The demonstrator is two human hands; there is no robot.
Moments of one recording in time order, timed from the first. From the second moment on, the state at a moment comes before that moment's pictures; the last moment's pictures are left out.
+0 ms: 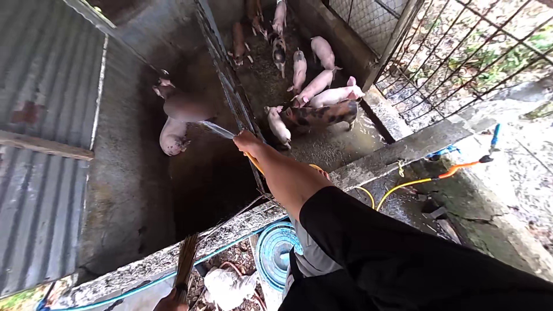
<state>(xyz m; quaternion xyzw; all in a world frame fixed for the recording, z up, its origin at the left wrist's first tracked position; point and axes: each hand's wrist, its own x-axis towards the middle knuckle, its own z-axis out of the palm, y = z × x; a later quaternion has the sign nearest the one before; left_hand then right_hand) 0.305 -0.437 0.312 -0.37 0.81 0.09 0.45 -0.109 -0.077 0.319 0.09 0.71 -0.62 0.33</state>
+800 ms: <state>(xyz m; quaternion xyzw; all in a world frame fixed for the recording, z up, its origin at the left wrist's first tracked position) 0.303 -0.437 0.307 -0.36 0.81 0.09 0.46 -0.101 -0.076 0.320 0.08 0.74 -0.58 0.34</state>
